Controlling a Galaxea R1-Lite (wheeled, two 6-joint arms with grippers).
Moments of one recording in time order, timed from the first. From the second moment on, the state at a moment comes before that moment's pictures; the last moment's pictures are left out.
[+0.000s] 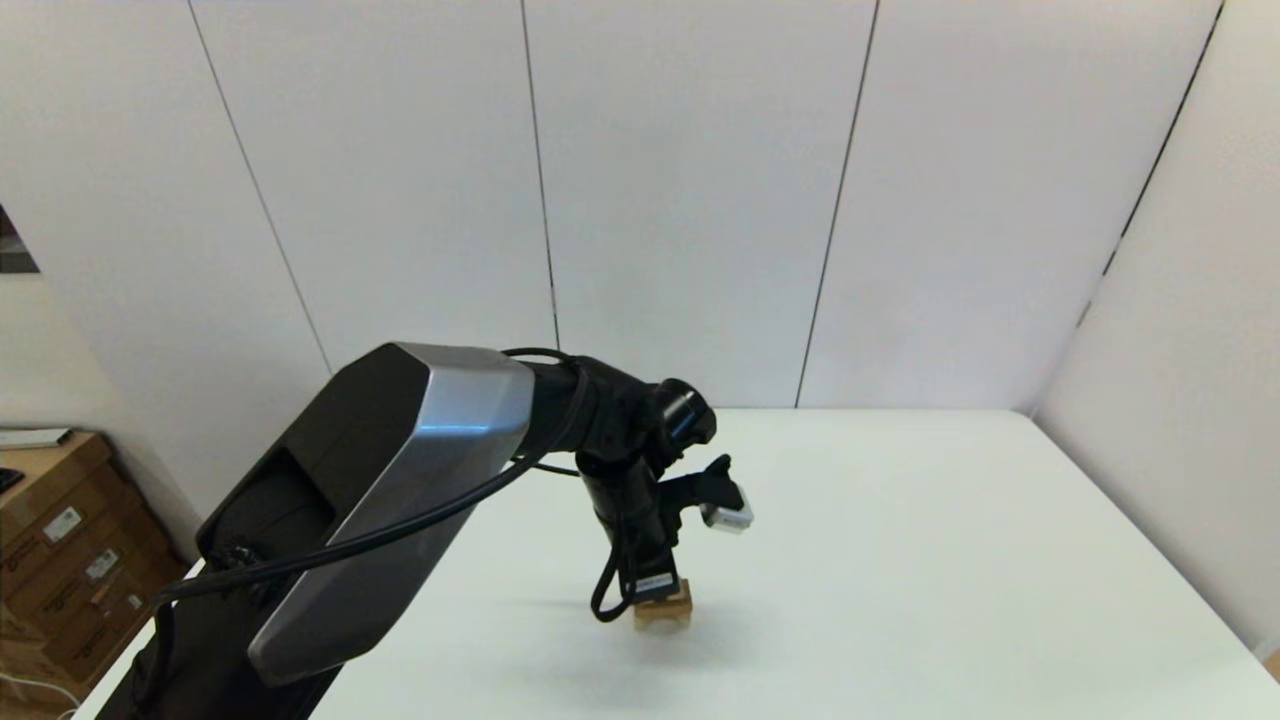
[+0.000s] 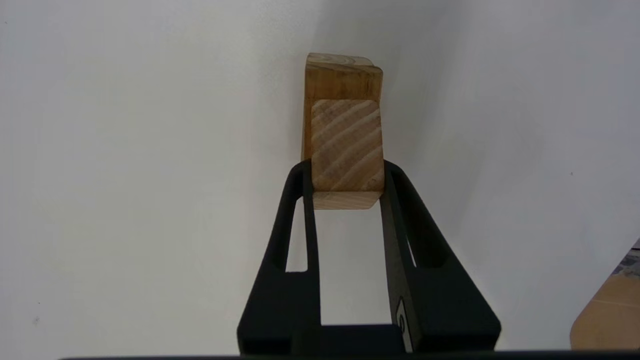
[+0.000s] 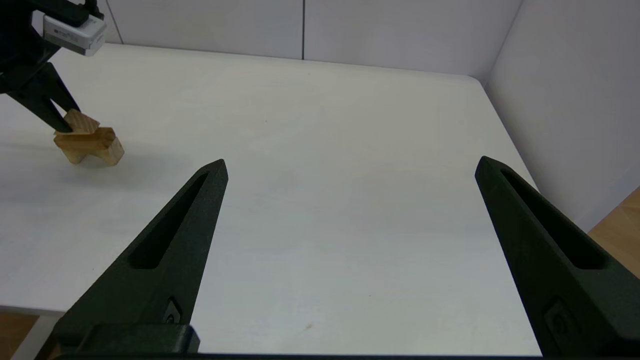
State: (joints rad) left arm -0.71 2.51 -1.98 0.82 -0.14 0.71; right arm 0.00 0.00 -0.05 0.12 0.04 -0.07
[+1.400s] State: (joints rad) left arm -0.71 2.52 -1.98 0.81 -0.14 0.71; right arm 0.00 0.00 -0.05 0.12 0.04 -0.07
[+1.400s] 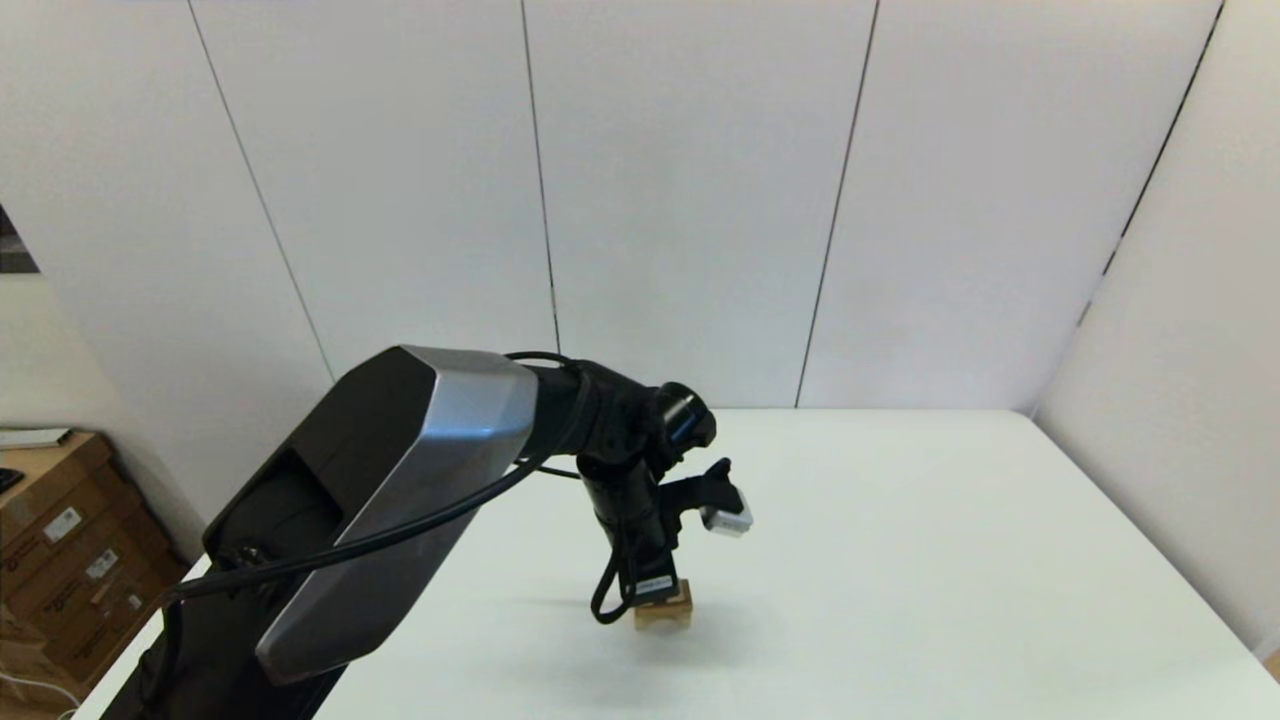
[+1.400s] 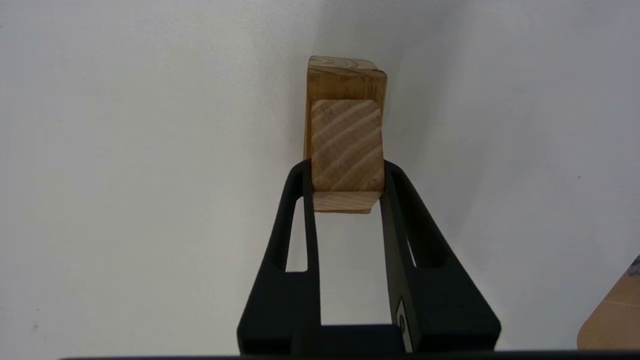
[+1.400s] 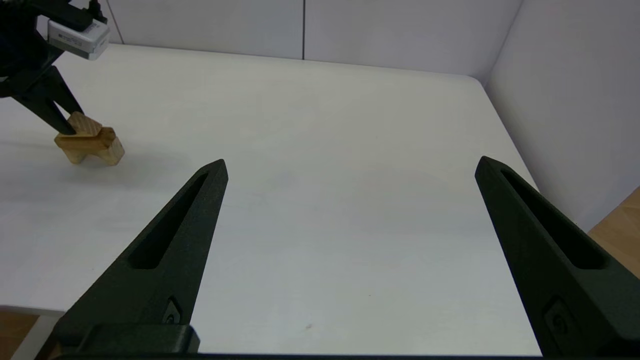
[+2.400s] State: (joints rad) left arm -0.70 2.50 -1.98 0.80 -0.14 0.71; right arm 0.00 0.00 -0.05 0.12 0.04 -0.07
